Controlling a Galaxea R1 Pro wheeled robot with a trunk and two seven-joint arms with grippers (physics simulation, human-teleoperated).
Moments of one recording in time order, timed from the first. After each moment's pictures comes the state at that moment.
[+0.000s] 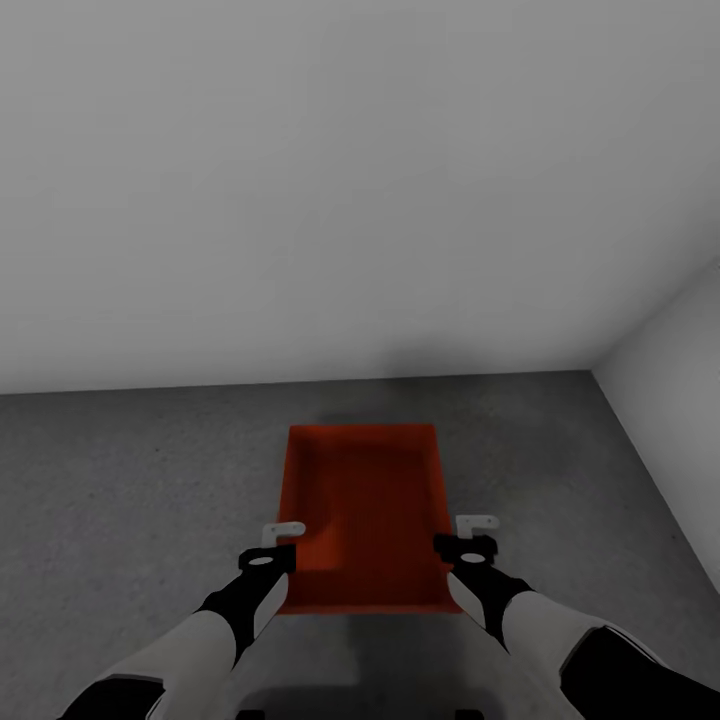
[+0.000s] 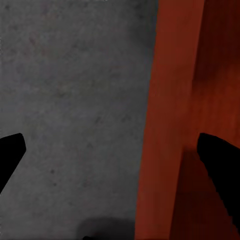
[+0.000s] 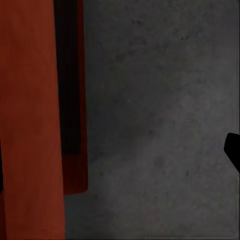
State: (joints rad) left arm -0.74 -0.15 -0.02 -0.26 0.05 0.09 0.32; right arm -0.83 0.07 0.66 -0.11 -0.58 -0.06 -0.36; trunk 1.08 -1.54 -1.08
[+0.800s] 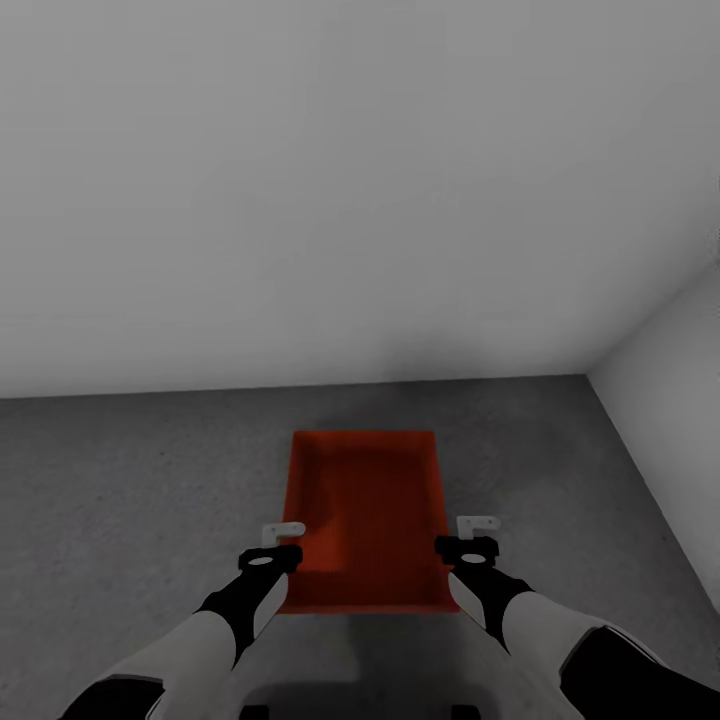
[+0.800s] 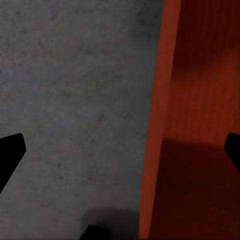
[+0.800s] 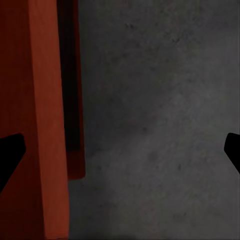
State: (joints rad) left arm -0.74 -0.15 -0.02 -0.26 0.05 0.09 0.32; right arm -0.83 0.07 0.65 -0.10 -0.59 -0.06 -0.36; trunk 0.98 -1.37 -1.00
